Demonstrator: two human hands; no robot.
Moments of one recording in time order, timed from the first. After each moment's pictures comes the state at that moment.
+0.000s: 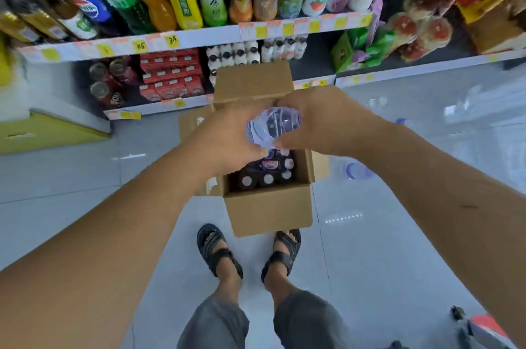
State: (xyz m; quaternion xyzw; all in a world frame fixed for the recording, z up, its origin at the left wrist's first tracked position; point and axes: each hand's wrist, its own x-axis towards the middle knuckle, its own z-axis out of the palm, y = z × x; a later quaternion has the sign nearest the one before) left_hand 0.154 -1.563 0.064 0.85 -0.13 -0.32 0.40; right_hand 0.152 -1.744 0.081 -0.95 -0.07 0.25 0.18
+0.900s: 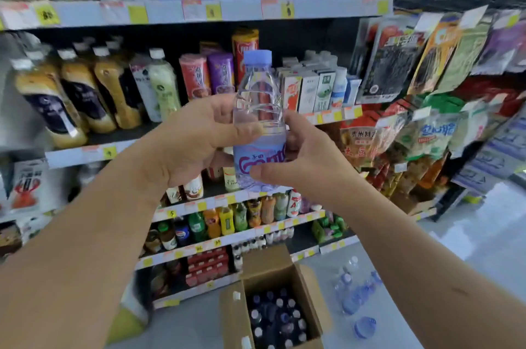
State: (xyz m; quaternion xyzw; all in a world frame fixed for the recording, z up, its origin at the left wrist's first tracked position) left_hand 0.153 -1.467 0.574 0.71 -0.25 -0.20 0.63; right_hand 0.093 -1.651 0.536 -0.81 -0.06 -0.04 0.58
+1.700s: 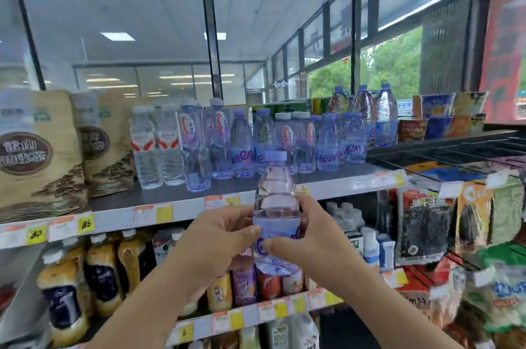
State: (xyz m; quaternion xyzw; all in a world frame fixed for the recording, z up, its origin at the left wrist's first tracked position) left_hand 0.259 -1.513 0.688 0.76 -0.18 -0.05 0.62; right_hand 0.240 -1.689 0.660 -0.82 -0.10 -0.17 0.53
